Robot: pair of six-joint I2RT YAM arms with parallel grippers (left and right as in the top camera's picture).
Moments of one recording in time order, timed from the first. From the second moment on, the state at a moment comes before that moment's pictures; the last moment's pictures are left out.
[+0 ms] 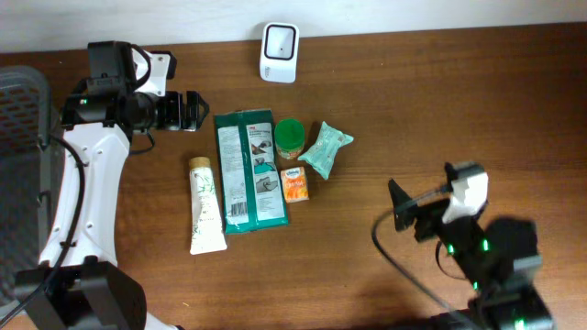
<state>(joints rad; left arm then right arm) 0.04 1.73 1.62 -0.88 0.26 0.12 0.13 0.51 0.63 -0.40 -0.17 0.05</state>
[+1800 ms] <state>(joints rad) 0.04 1.73 1.62 -0.88 0.27 0.12 0.12 1.95 1.42 -0.93 -0.57 0.08</state>
